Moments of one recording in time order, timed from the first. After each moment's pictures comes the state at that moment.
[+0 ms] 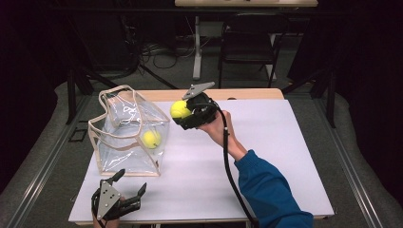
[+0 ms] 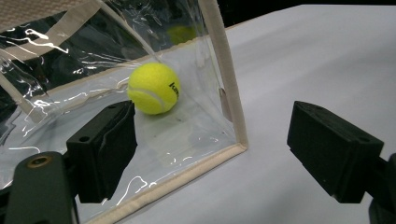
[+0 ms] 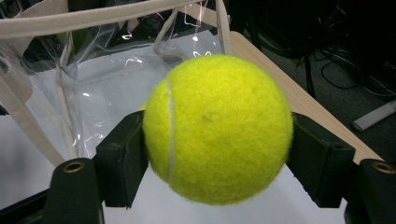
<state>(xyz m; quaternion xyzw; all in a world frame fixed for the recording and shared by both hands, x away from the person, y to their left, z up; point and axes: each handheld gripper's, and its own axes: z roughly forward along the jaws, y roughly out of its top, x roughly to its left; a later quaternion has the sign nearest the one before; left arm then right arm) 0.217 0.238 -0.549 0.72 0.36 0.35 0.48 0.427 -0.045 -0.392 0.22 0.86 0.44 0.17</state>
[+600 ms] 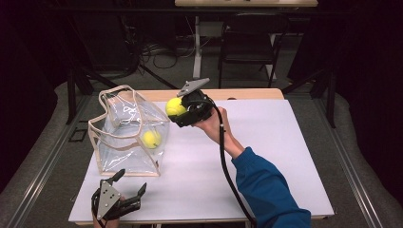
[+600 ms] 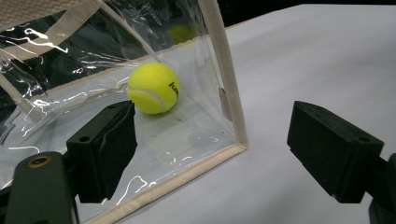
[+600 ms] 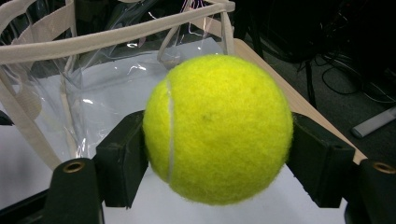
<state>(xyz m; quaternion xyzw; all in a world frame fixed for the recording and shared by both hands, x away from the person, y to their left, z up) 0.217 0.238 -0.549 0.72 0.35 0.35 0.48 0.428 -0.034 -0.381 0.21 0.86 0.44 0.17</state>
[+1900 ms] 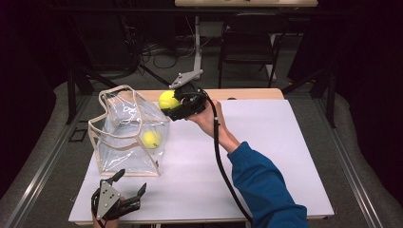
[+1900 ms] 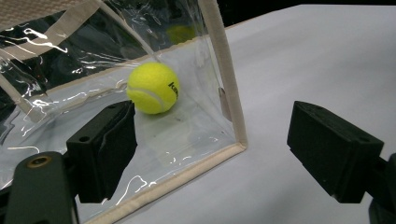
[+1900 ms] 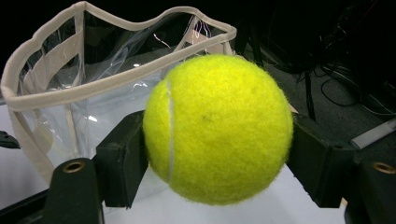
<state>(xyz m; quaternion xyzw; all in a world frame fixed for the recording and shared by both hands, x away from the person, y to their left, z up) 0.217 0.239 -0.548 0.72 0.35 0.35 0.48 0.431 -0.018 -0.359 0.20 0.86 0.45 0.17</state>
